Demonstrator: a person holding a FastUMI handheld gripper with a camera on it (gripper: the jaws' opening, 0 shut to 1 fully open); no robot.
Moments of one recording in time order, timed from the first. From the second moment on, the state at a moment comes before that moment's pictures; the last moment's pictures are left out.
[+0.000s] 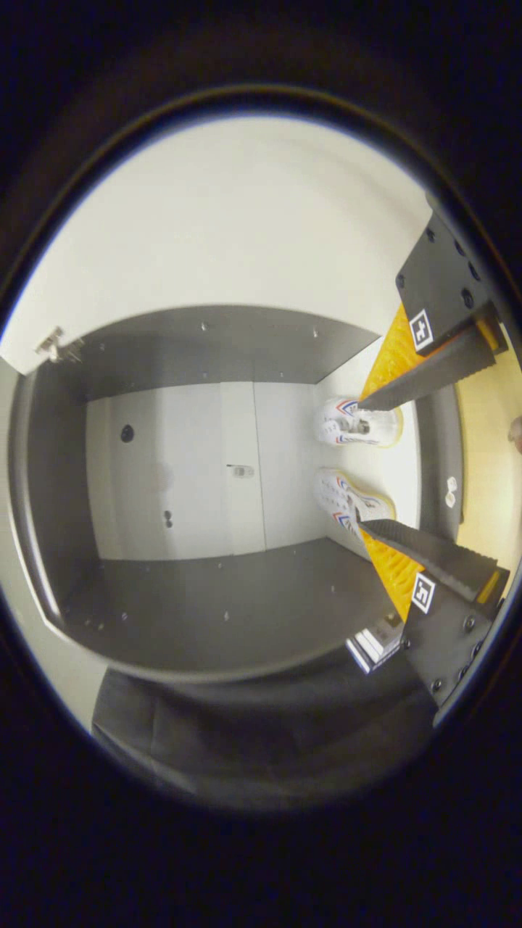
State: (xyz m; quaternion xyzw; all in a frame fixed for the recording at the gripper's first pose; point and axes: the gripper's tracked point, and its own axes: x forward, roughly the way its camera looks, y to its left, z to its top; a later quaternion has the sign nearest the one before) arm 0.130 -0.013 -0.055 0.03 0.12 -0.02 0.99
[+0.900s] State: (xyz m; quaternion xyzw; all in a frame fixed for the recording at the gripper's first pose) arm -0.166 -0.210 0.019 0.03 0.06 -0.20 0.98
